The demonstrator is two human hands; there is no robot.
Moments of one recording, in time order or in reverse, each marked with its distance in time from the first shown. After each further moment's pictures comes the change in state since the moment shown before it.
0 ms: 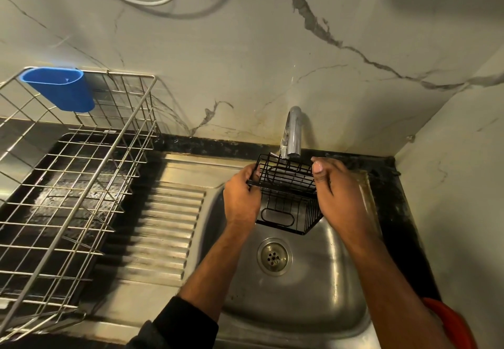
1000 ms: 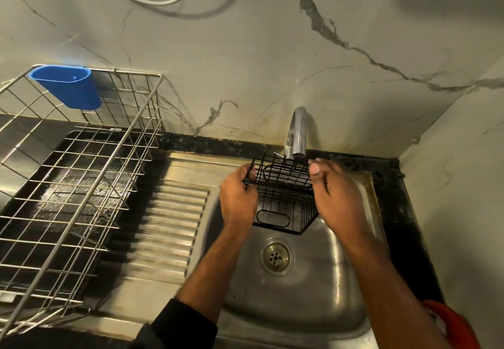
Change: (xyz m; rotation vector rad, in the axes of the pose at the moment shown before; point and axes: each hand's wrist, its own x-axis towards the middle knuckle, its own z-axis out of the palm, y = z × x) left_hand -0.002 0.003 -0.014 0.003 0.070 -0.016; right_hand 0.003 0.004 0.018 0.004 -0.028 0.002
